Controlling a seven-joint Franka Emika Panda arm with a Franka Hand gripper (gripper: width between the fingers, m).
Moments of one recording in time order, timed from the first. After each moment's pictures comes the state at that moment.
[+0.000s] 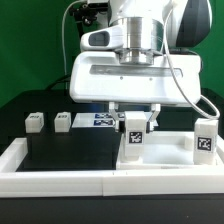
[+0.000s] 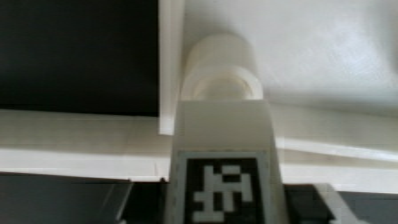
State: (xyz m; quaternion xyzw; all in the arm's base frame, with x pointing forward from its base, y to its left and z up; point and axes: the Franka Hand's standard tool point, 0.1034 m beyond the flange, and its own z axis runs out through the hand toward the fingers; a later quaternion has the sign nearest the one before) arm 0.602 -0.005 0.072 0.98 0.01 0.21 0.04
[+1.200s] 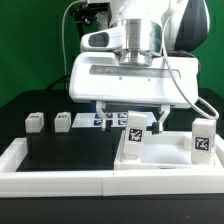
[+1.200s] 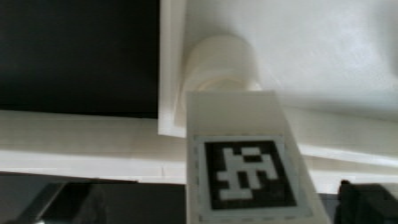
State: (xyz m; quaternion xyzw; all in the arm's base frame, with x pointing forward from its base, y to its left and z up) arm 0.599 -0.007 0.071 0.97 0.01 0.23 0.05
